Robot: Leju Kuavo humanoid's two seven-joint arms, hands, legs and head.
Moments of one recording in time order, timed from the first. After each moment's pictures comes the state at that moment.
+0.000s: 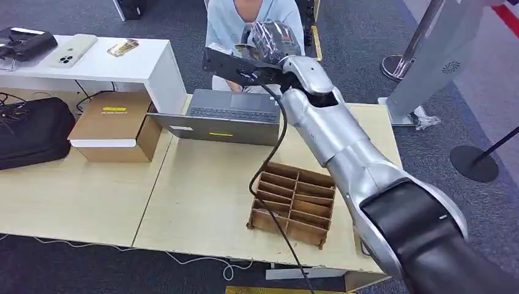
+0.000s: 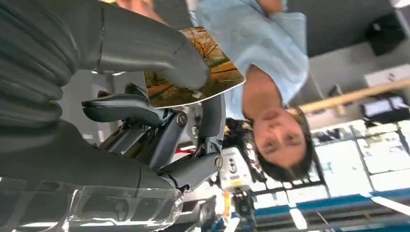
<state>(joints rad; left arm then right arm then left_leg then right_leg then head) -0.11 -0.21 -0.15 -0.21 -1.49 -0.06 0.09 -1.22 0.17 0.50 -0.54 0.98 -0.01 0.04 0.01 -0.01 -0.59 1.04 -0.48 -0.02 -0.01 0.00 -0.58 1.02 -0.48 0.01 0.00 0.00</state>
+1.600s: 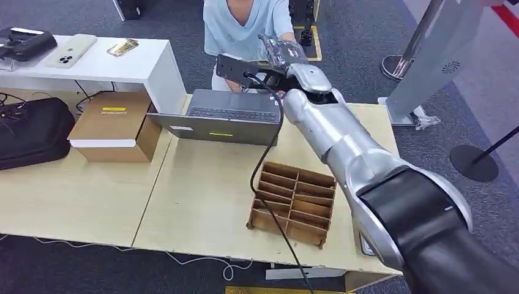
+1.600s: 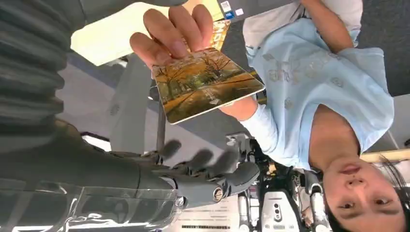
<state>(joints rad) -0.11 -0.21 -0.18 -0.21 -1.49 -0.07 0.07 -1.29 0.19 0.47 -0.31 0.99 0.04 0.14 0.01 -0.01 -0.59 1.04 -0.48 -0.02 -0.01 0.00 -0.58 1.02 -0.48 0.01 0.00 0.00</state>
